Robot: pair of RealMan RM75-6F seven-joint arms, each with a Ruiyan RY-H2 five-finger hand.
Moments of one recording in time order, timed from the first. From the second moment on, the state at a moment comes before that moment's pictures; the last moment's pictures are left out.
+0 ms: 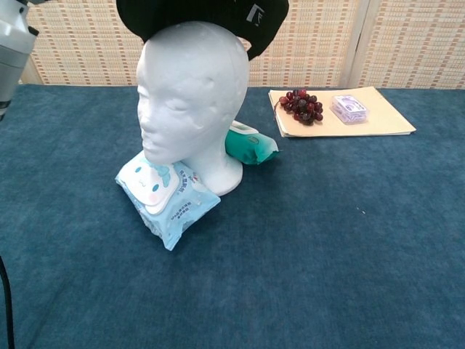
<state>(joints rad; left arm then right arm) -0.80 -1.74 -0.27 -1.22 1.89 1.76 0.44 0.06 -1.02 0.01 -1.49 -1.68 1.63 0.42</state>
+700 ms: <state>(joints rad) -0.78 -1.79 -0.20 -1.16 1.93 1.74 0.44 0.06 -1.01 0.01 -1.49 -1.68 1.63 0.43</state>
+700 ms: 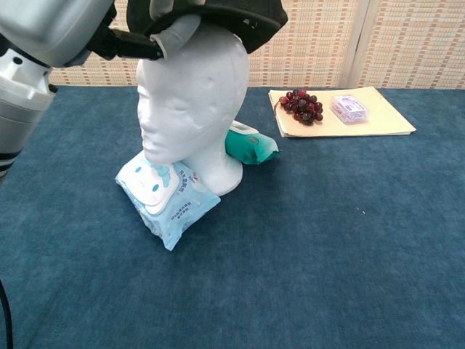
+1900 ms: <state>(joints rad) -0.69 -1.86 -0.07 -1.00 1.97 1.76 0.40 0.07 -1.01 0.01 -1.50 -1.68 1.62 0.42</state>
